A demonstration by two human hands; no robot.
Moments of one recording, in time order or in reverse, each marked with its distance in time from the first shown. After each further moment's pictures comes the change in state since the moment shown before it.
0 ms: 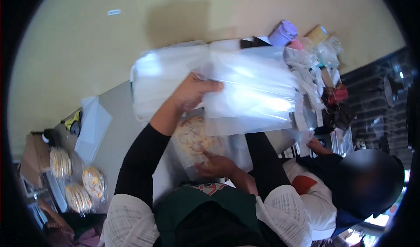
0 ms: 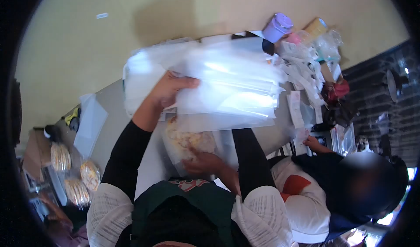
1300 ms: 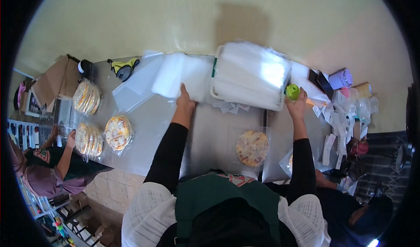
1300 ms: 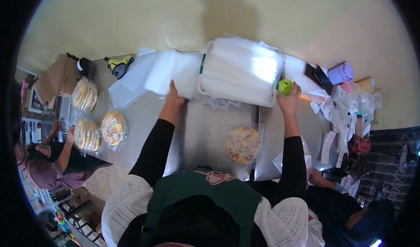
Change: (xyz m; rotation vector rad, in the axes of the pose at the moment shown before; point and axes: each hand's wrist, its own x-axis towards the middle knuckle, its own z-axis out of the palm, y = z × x) left_hand -0.170 -0.099 -0.268 -0.787 1.200 0.285; right_hand 0.022 -0.048 0.095 -1.294 -0.009 -0.621
